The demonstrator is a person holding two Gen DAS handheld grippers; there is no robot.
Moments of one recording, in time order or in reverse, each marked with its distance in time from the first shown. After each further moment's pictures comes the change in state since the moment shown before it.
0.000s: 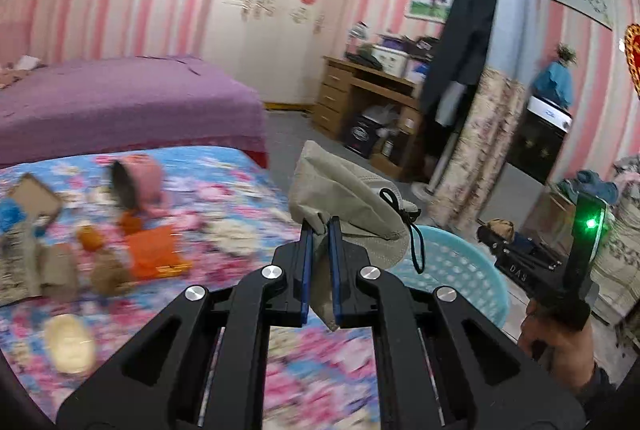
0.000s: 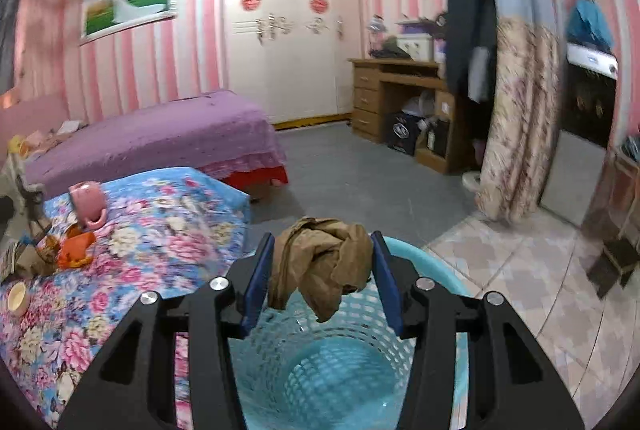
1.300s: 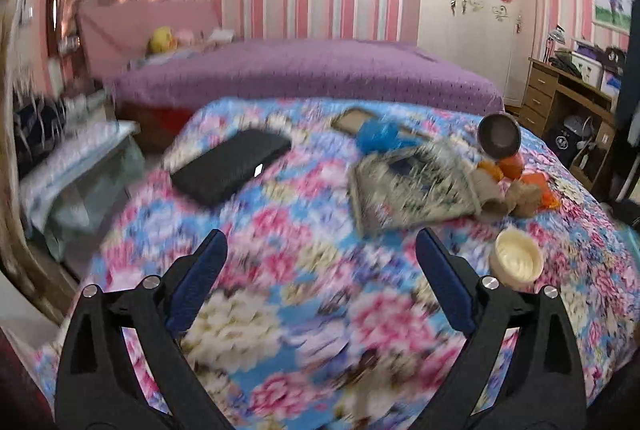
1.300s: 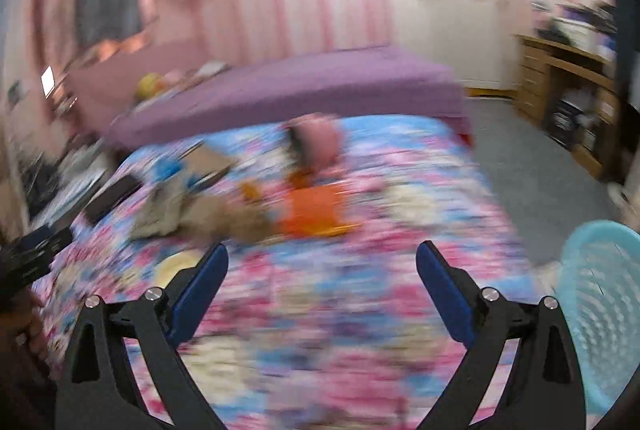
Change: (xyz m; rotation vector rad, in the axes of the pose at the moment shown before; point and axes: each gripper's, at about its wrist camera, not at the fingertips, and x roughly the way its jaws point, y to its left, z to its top) left arm -0.178 0.276 -0.091 -0.209 0.032 0.724; right arm -0.014 0.312 -0.062 -0.291 0.185 0.572
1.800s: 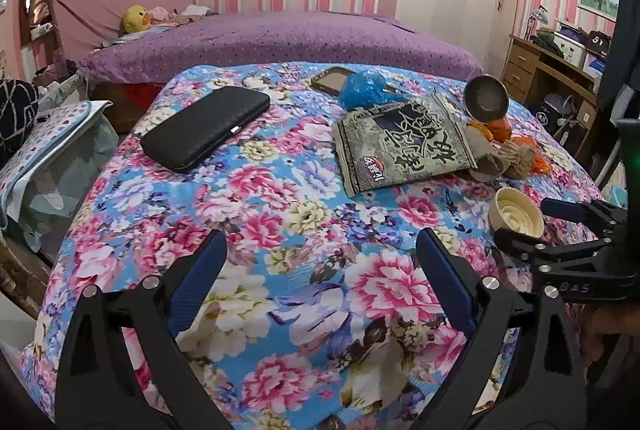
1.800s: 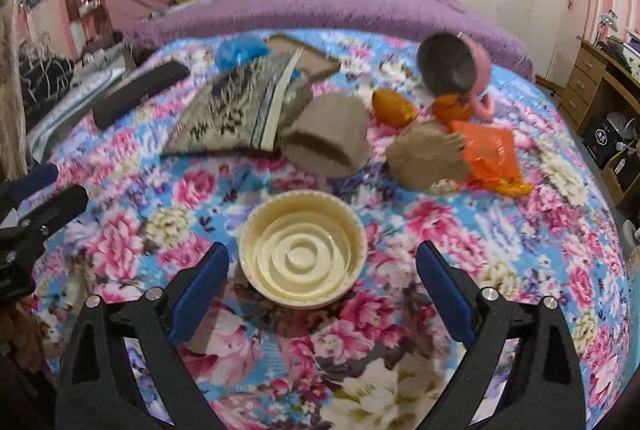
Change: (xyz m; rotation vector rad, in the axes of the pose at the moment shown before) left arm 0.018 -0.004 -0.025 0.048 0.093 -0.081; right arm 0.085 0.087 -0.019 -0.130 0.280 0.003
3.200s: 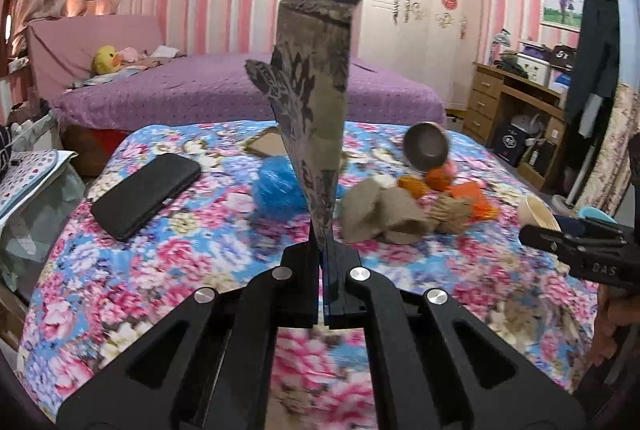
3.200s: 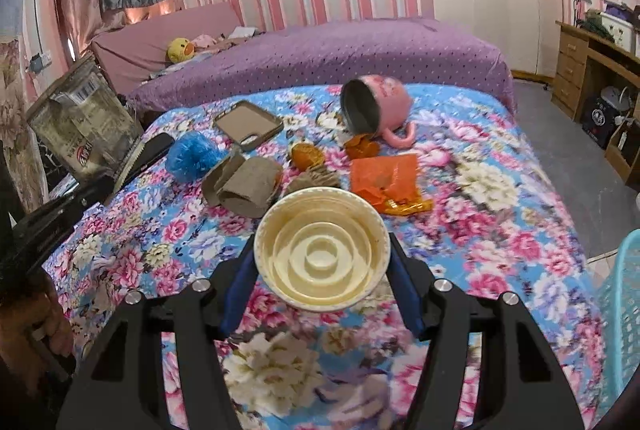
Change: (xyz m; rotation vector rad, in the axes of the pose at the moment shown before) left arm -0.024 -0.061 0.031 0.053 -0.166 -0.109; right arm -0.076 -0.096 -0.011 0.129 -0.220 0.054
